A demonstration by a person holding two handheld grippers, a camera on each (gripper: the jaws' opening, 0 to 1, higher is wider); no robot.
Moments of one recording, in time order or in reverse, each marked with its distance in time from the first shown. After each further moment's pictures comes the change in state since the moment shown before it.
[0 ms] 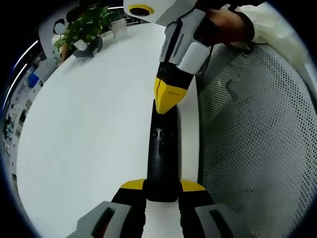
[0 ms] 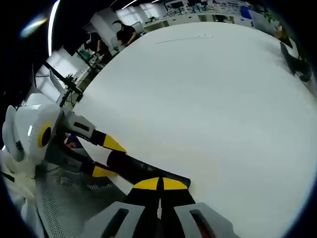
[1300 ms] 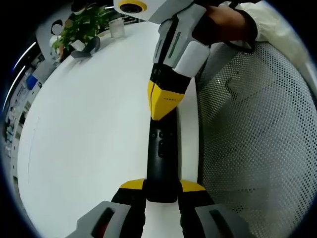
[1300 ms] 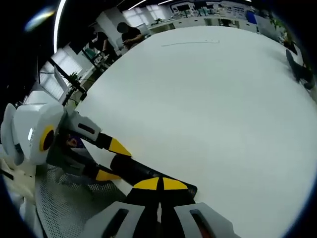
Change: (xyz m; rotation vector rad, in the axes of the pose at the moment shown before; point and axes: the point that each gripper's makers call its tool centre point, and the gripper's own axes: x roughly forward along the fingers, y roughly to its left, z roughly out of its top) left arm 0.000 0.000 0.002 0.015 0.011 0.003; right arm 0.006 0.006 0.007 -0.051 -0.011 0.013
